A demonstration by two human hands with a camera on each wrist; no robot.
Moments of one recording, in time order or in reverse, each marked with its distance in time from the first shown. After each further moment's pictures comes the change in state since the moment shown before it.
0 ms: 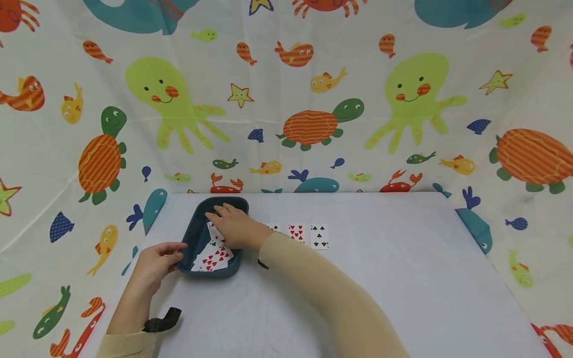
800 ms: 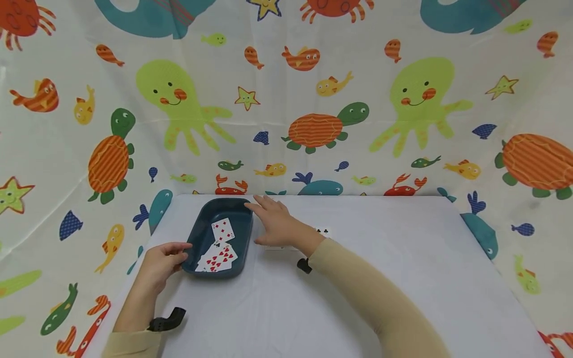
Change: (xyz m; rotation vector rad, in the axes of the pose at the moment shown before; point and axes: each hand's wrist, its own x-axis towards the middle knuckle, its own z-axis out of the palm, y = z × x) left_hand 0.000 -0.001 -0.002 -0.033 0.010 -0.019; right_hand -0.075 0.060 -0.015 0.248 0.154 0.086
